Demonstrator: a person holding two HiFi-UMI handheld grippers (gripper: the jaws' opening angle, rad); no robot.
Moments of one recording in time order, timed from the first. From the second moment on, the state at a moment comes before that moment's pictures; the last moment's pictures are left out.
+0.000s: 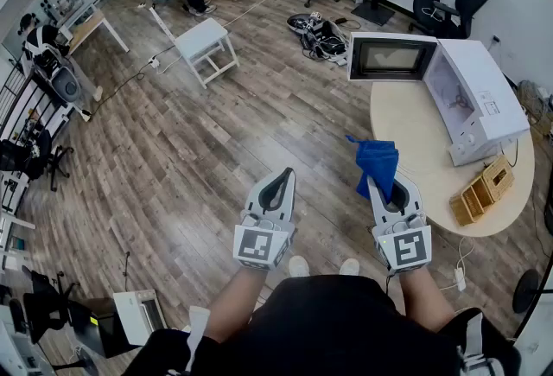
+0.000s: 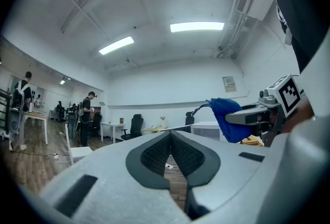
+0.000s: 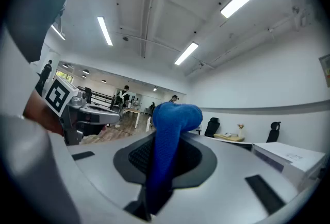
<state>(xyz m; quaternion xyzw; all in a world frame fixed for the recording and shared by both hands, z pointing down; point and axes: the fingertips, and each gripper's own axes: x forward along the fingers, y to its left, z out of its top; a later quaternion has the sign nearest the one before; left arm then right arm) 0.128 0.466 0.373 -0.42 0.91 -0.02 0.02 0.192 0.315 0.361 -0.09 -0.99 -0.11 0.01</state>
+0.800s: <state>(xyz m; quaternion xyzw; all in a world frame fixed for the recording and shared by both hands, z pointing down) 0.072 0.529 0.388 -0.43 0.90 -0.03 0.02 0.144 0.366 0.360 -0.04 -0.99 -0.10 -0.03</state>
